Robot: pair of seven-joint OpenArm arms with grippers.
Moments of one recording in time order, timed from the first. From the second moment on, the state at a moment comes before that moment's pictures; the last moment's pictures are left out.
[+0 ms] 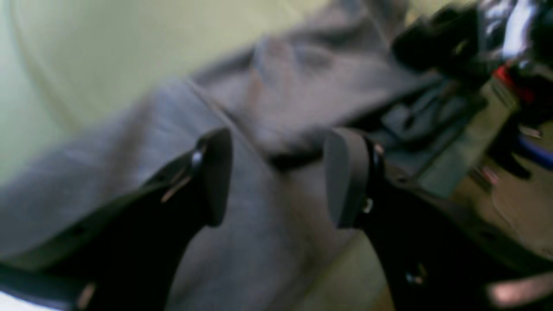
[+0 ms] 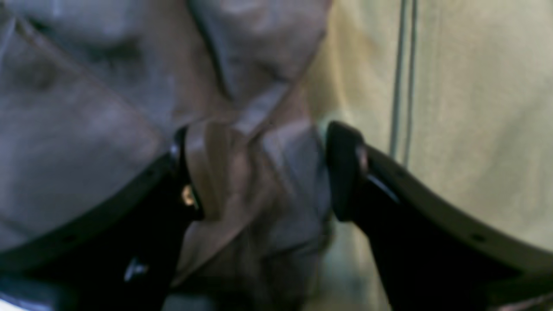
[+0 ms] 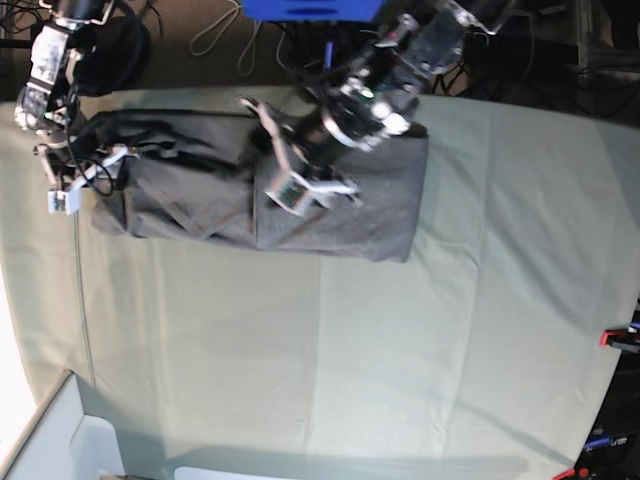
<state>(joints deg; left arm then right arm) 6.9 -8.4 34.3 87.2 -8.2 -9.6 14.7 -11.4 8.5 29.8 76.6 6.0 26.6 -28.1</state>
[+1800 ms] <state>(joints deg) 17.5 -9.5 -20.7 87.8 -13.7 -9.3 15.4 -10.0 -2.8 -9.5 95.0 5.6 25.7 -28.8</state>
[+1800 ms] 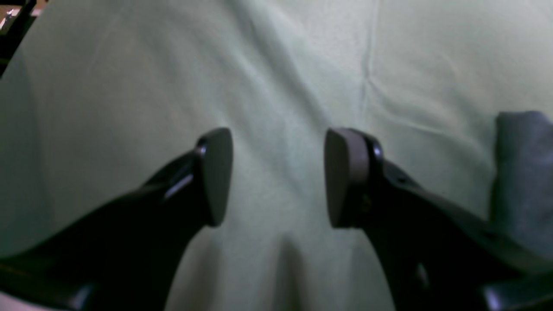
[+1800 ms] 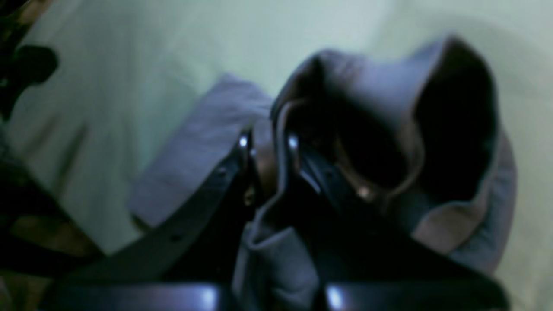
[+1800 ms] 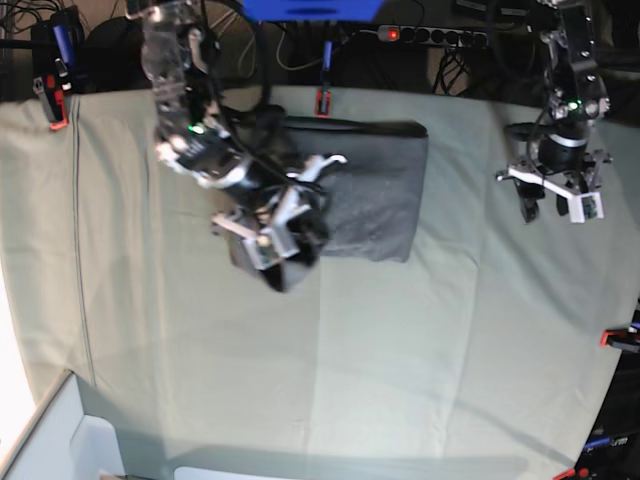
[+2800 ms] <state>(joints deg) 20.7 -10.1 -26.9 87.8 -13.7 -9.2 15.5 2.0 -6.4 -19.0 72.7 5.4 25.7 -28.9</state>
